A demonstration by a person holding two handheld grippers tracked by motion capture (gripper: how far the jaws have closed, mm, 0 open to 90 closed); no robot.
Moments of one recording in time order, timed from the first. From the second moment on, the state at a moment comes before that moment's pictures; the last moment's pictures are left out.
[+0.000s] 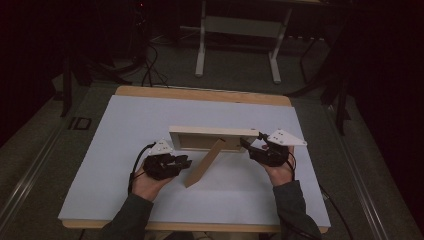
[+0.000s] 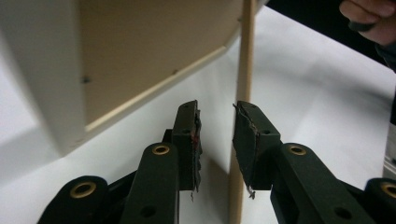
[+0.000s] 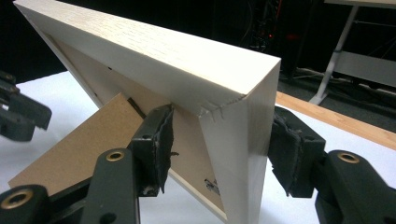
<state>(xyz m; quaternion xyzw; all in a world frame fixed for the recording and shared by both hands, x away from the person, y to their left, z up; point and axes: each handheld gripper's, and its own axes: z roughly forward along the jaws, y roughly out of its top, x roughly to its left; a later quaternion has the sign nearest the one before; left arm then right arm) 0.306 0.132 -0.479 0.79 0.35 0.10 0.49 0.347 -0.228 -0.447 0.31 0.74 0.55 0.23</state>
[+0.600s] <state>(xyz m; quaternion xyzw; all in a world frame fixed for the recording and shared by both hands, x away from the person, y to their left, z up) 0.304 0.167 -0.447 0.74 0.41 0.20 0.50 0.348 -0.232 -0.450 0.31 0.74 0.55 0.22</state>
